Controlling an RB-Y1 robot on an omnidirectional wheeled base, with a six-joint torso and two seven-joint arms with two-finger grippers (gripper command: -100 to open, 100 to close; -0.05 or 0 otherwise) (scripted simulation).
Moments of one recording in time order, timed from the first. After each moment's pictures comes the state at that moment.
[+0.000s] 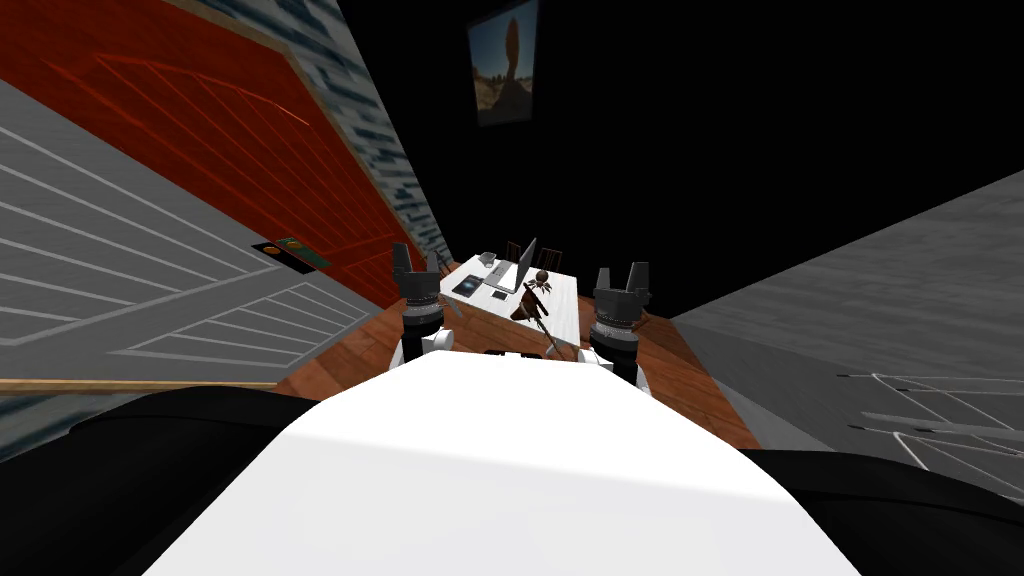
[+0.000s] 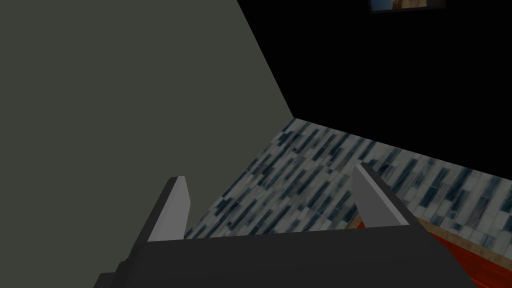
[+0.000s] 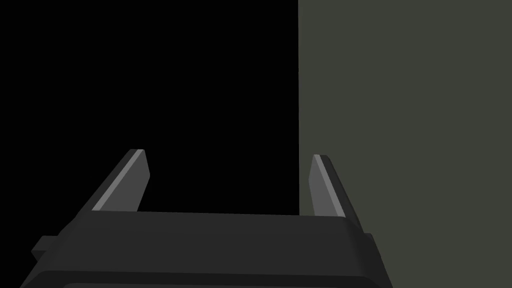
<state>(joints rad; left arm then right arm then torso) 0.45 0.03 0.02 -2.30 -0.06 -0.62 0.06 0.55 -0.05 0.02 -2.33 0.12 -0.63 -0.11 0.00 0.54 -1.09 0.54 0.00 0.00</state>
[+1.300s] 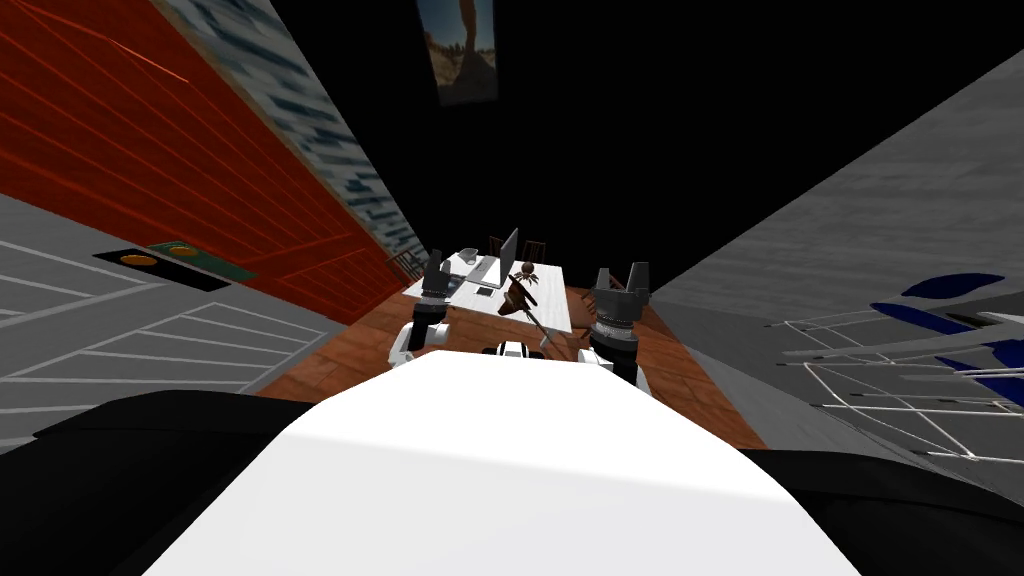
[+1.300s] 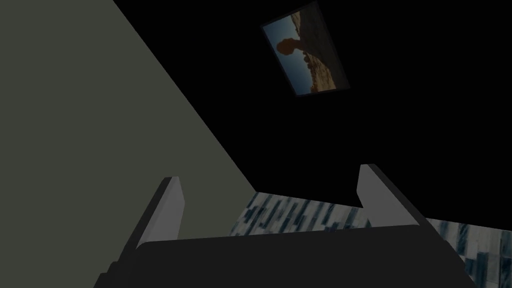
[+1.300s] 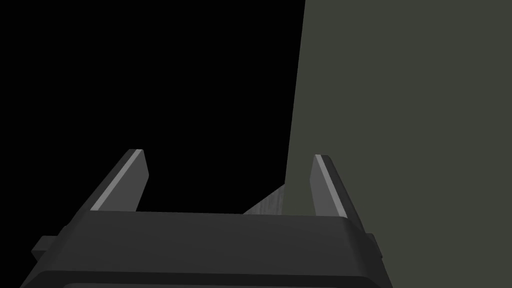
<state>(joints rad) 0.33 0.18 0.07 -2.13 -0.14 -0.47 0.02 0.55 -0.05 0.02 -2.33 0.12 -0.63 -0.11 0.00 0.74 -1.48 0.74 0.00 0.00</state>
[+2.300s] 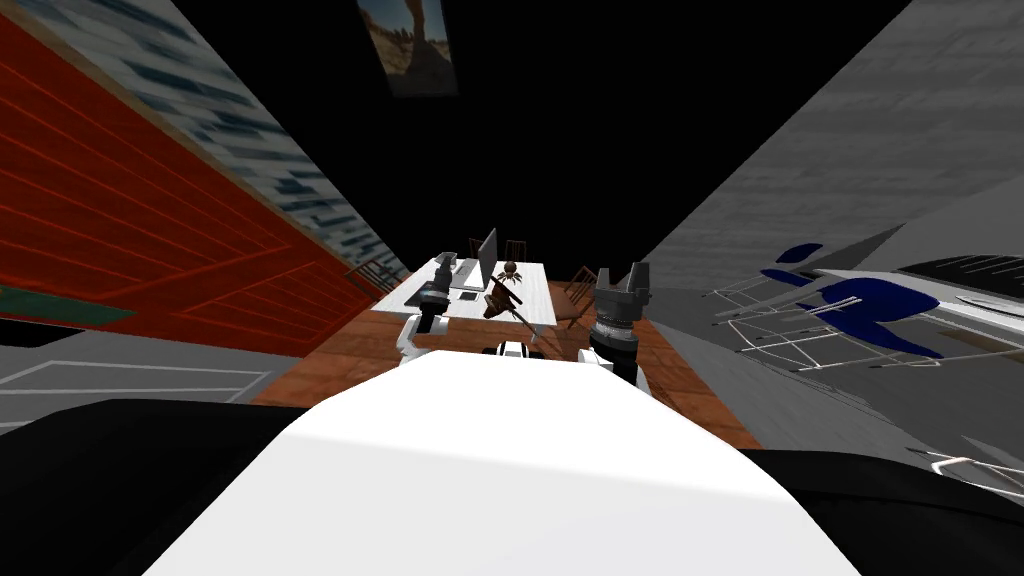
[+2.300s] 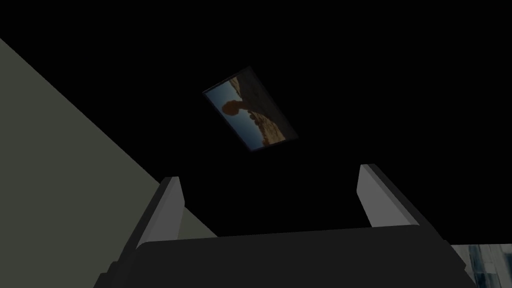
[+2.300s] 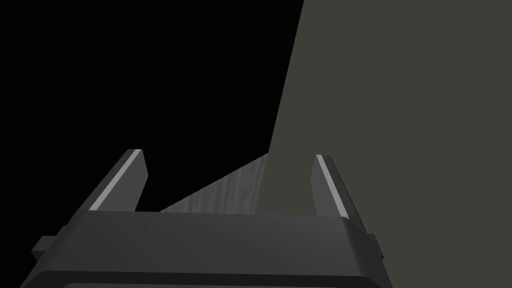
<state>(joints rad) 0.20 0.21 0.14 -1.92 -0.23 -0.29 -0.03 0.55 -0.05 0.02 -2.33 0.12 -0.63 -0.11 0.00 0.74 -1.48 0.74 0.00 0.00</state>
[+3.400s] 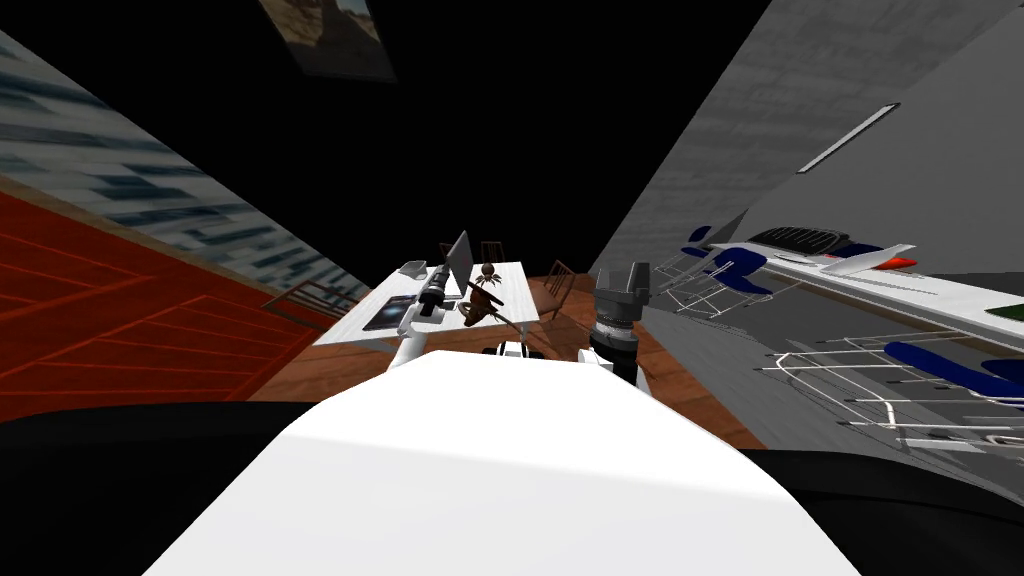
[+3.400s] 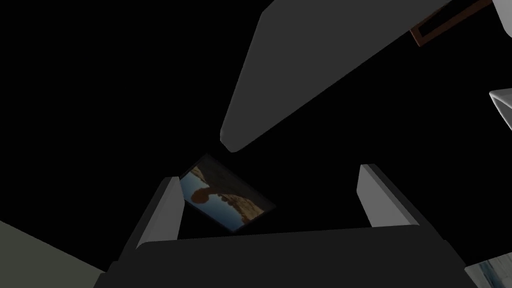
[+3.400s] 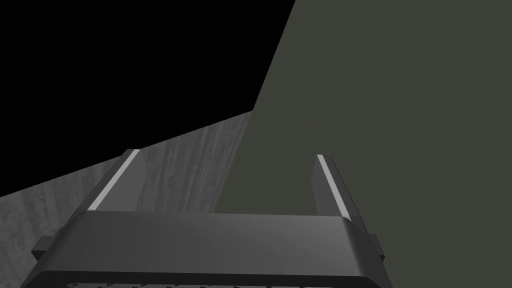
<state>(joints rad) 0.02 0.31 0.22 -1.62 -0.35 -0.06 -0.09 0.55 -0.05 0.02 -2.33 0.12 -0.63 -0.11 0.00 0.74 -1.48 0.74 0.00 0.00</state>
